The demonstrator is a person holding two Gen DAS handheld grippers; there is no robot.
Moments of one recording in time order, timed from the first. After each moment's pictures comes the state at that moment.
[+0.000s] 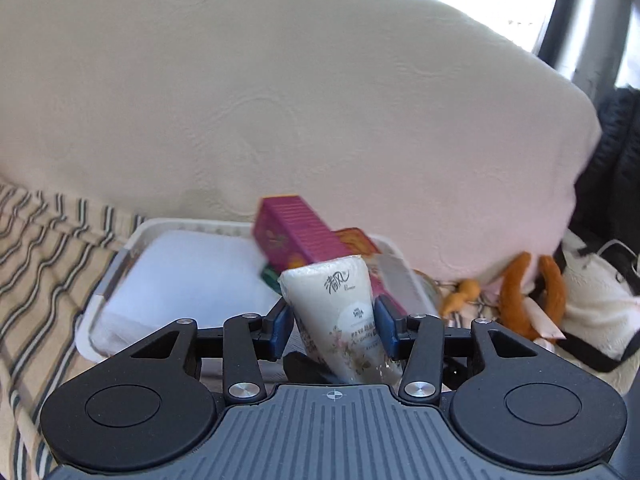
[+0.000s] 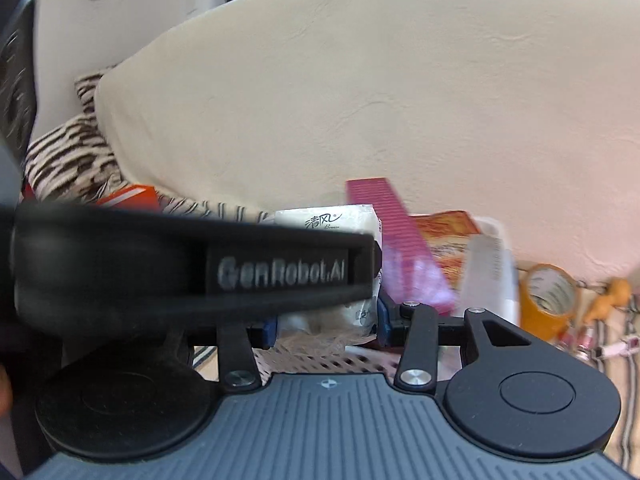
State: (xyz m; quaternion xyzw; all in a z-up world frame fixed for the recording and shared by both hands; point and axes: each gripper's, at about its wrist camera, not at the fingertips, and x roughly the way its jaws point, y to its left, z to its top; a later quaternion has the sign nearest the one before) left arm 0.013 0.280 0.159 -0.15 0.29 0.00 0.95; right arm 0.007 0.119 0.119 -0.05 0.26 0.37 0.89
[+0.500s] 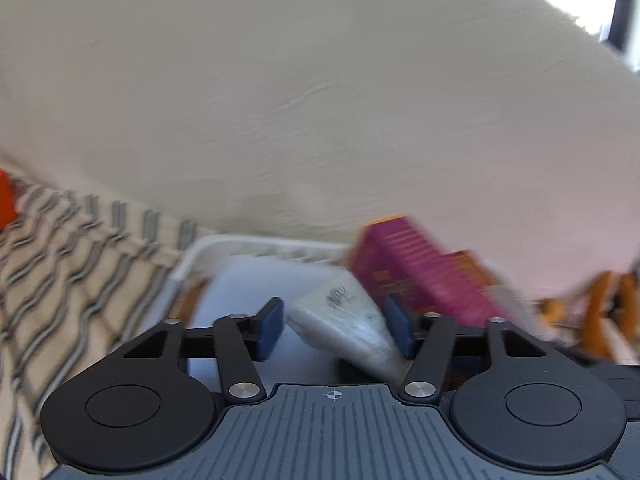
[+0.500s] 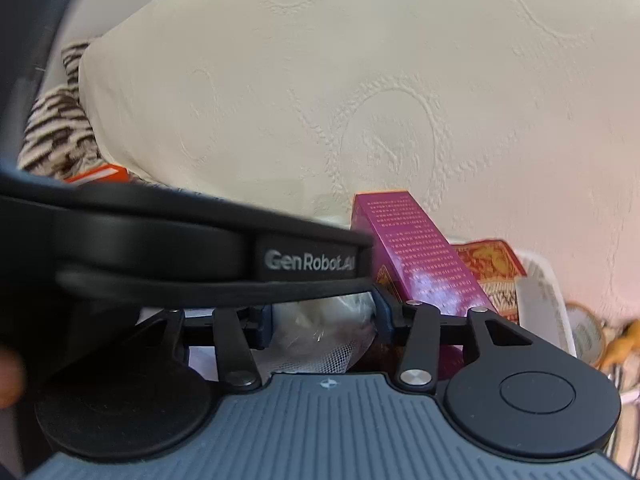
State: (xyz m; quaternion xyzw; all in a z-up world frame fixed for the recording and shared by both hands) left arm 0.083 0.327 0.126 -0.13 0.32 0.09 0.94; right arm 0.043 0.168 0.102 -0.10 0.26 0.35 0.90
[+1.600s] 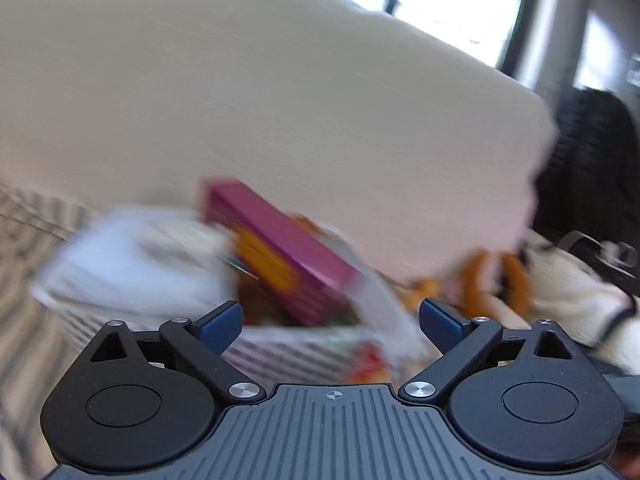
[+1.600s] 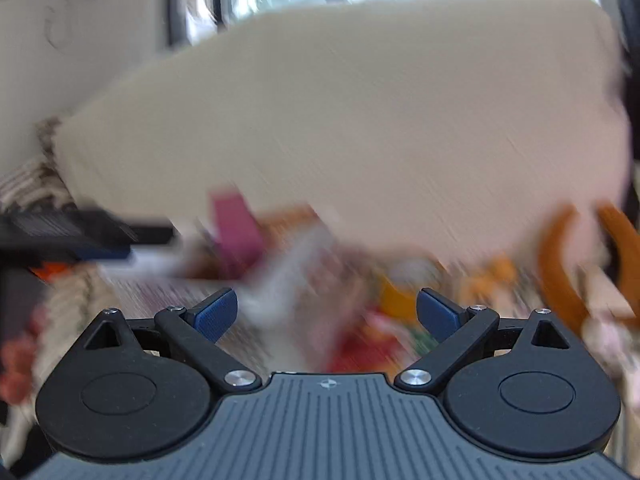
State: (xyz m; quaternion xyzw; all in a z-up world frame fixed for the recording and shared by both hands) left arm -0.040 0.201 0.132 -0.15 0.23 -0.05 0.96; right arm -0.017 -0.120 0.074 -0.01 0.24 0.28 0.93
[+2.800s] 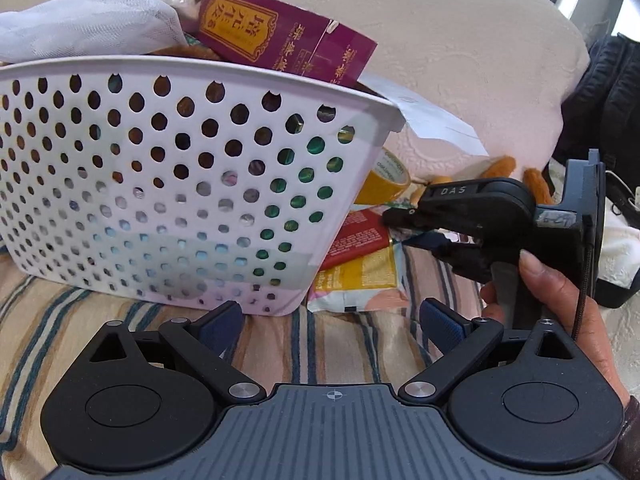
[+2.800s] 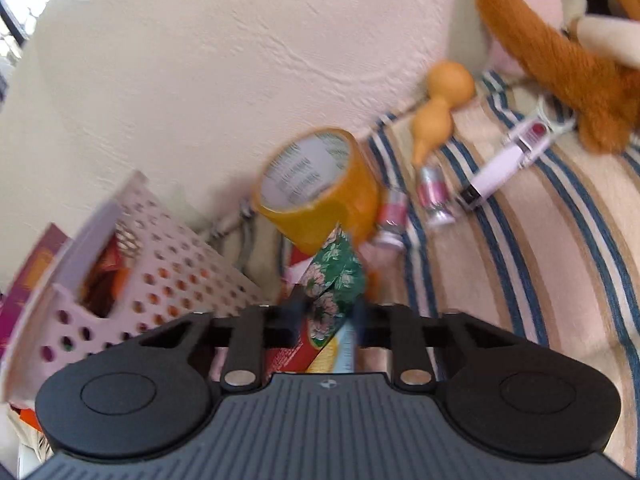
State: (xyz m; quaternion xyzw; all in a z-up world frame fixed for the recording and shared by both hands) left arm -0.012 0.172 0.007 -0.19 0.31 -0.04 0.93; right arm 0.131 -0.091 -0.022 0.23 0.39 0.20 0.87
